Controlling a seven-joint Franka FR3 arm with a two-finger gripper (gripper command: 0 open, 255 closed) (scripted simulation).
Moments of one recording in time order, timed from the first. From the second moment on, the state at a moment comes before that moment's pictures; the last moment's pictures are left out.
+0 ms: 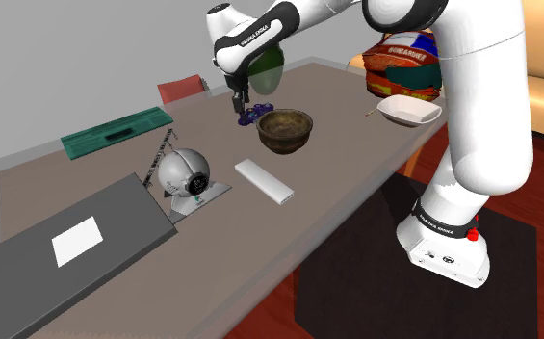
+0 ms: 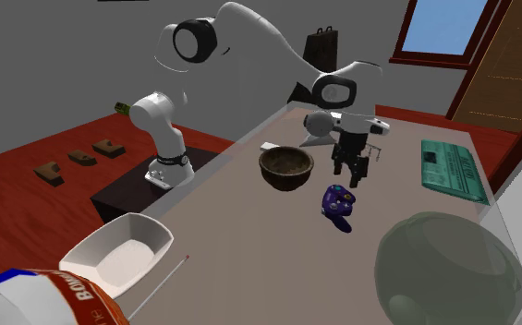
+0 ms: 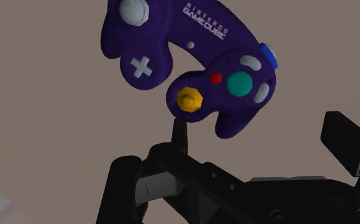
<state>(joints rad) 0.08 0.51 -0.03 -1.57 -0.24 2.10 -0.42</state>
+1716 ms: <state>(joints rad) 0.08 0.64 -0.03 -1.49 -0.25 2.15 -0.43</state>
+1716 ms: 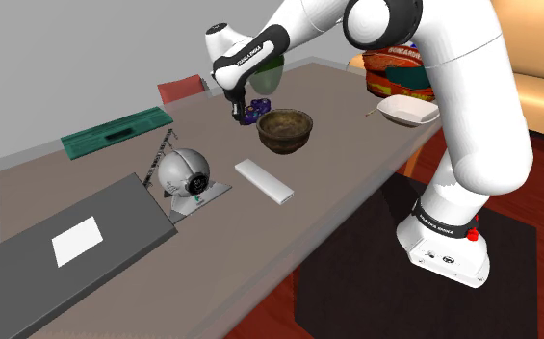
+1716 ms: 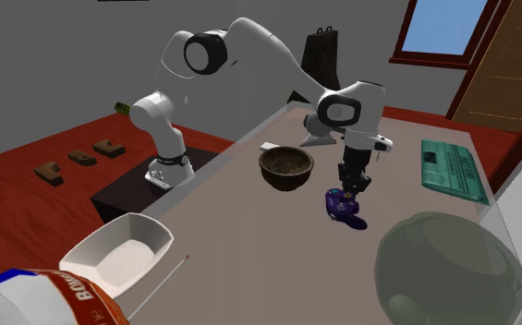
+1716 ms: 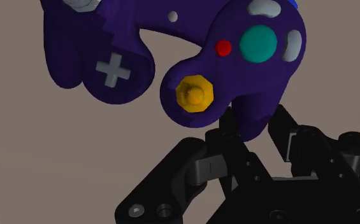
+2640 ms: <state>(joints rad) 0.08 0.57 -0.03 -1.43 -0.24 2.02 -0.47</state>
